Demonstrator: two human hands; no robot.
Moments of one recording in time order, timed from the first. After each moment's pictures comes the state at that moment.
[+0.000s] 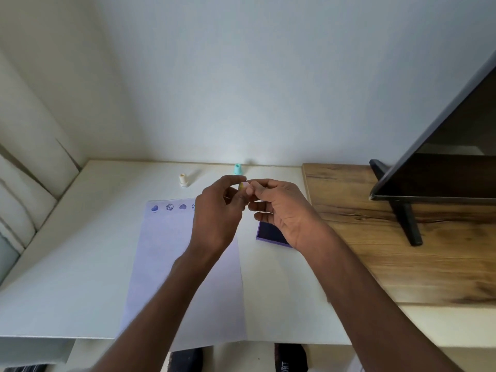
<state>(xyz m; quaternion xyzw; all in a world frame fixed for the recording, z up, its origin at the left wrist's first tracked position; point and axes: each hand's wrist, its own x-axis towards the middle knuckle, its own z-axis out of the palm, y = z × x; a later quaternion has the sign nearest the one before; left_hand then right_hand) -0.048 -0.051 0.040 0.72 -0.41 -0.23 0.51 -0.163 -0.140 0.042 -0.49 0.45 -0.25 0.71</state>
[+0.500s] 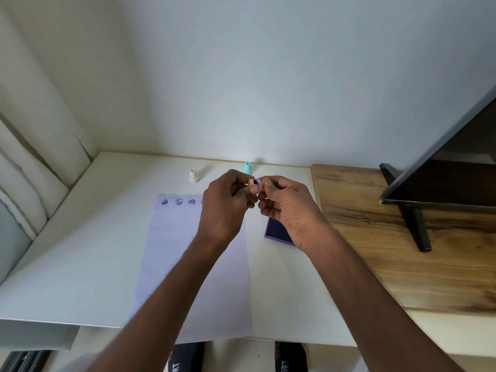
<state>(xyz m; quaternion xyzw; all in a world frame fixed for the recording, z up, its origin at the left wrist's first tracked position) -0.037 -0.054 0.037 0.66 -0.37 -0.30 0.58 -0.155 -0.137 0.033 -0.50 0.44 -0.30 0.68</state>
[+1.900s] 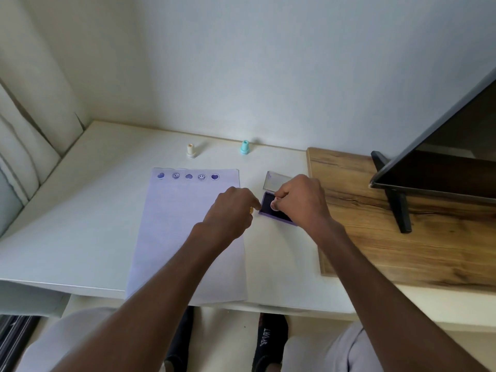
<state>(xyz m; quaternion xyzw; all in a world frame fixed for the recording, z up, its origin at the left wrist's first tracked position) -0.052 -0.045 -0.008 0.77 -0.58 -0.22 0.15 -0.190 -0.136 0.009 -0.81 0.55 -0.08 0.19</state>
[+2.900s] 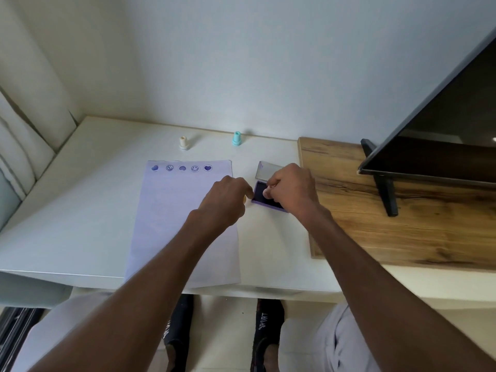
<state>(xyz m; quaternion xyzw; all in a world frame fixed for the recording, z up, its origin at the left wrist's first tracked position) -0.056 -0.045 -0.007 0.78 -0.59 -0.20 0.13 -0.192 -0.131 0.019 -0.76 0.59 -0.09 0.25</state>
